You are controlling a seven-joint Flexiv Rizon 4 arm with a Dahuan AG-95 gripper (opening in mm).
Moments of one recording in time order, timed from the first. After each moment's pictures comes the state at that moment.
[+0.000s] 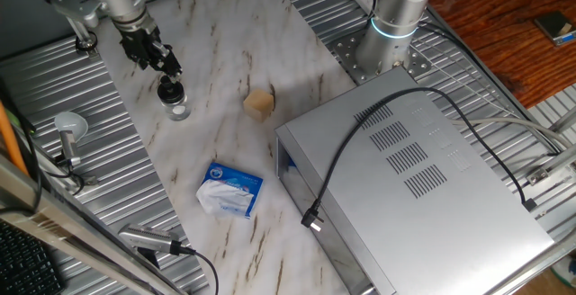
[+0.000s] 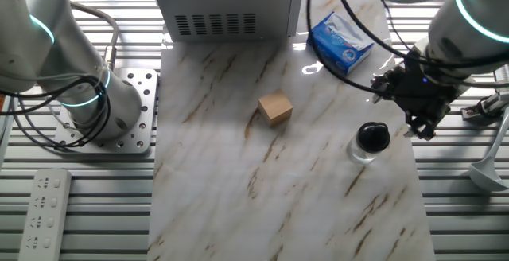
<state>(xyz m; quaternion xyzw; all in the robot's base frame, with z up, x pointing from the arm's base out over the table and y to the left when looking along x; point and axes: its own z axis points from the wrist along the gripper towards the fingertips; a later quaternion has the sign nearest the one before) 0.615 -0.097 0.176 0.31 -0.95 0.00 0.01</state>
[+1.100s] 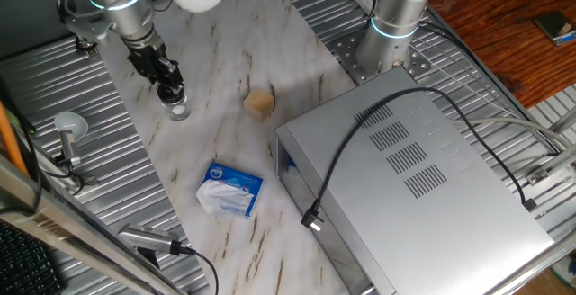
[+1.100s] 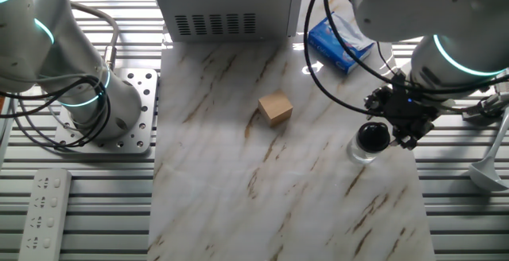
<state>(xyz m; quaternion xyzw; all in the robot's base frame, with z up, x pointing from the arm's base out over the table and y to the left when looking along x) 0.613 -0.101 0.133 0.30 -0.95 0.00 0.02</state>
